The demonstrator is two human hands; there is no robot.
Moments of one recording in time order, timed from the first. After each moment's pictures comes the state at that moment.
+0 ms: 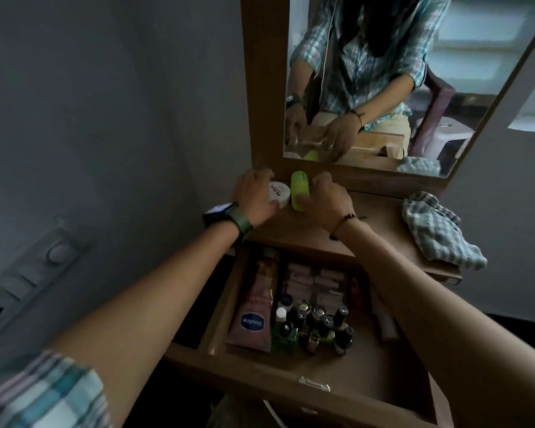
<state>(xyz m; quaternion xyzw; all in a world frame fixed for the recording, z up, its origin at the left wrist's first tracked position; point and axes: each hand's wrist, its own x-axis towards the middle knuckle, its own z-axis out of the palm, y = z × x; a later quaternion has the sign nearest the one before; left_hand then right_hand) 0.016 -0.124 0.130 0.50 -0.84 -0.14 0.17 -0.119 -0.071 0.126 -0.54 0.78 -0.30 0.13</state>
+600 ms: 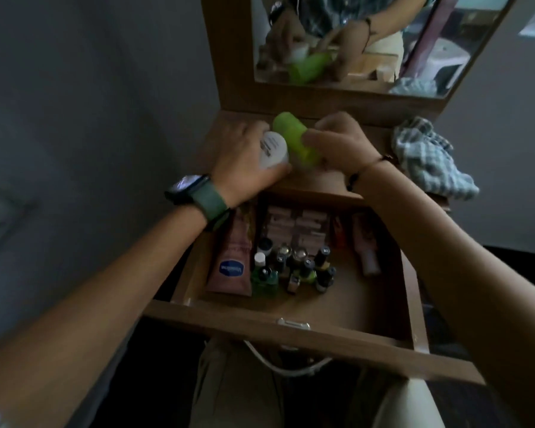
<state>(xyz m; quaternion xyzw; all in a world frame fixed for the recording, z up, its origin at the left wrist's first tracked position) 0.010 -0.078 0.117 0.43 -0.86 -0.16 0.21 -0.147 -0.037 0.123 -0.42 0.73 -0.45 0.31</state>
